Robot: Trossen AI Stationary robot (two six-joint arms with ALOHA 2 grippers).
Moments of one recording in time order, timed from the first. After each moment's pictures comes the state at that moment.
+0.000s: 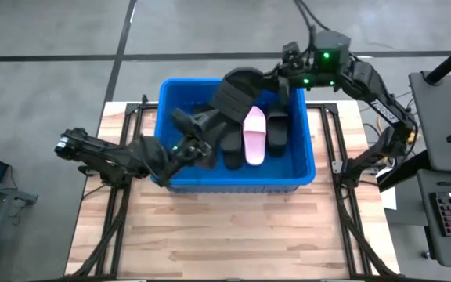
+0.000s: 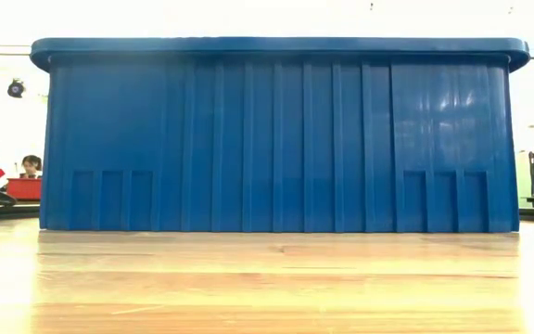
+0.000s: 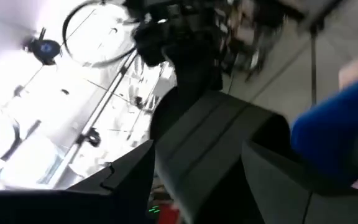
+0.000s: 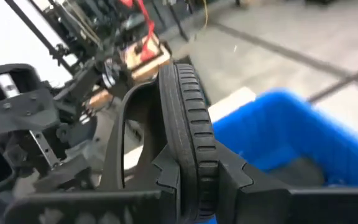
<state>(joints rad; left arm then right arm) -0.31 1.46 1.55 0.24 -1.07 1.41 -0.41 1.51 2.05 -0.78 -0.30 0.36</state>
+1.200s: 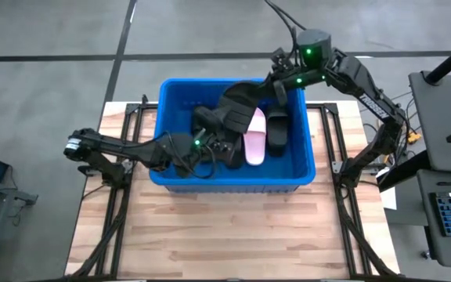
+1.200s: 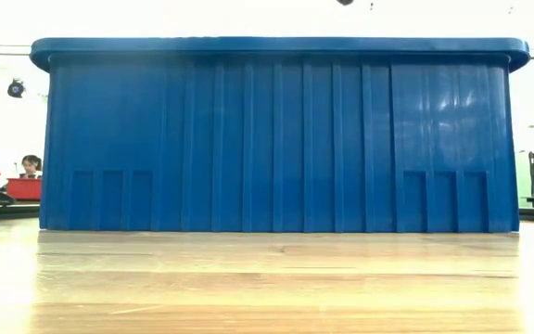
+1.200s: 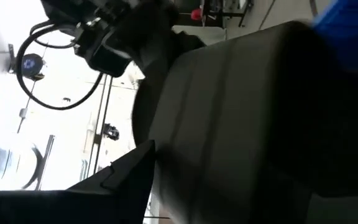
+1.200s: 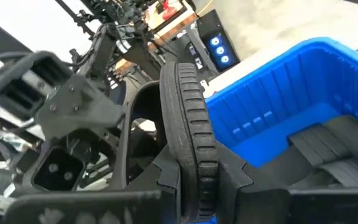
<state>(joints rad) -0.18 1.55 1.53 0.18 -1.10 1.58 -0.48 1.57 2.05 -0.88 -0.58 0.38</state>
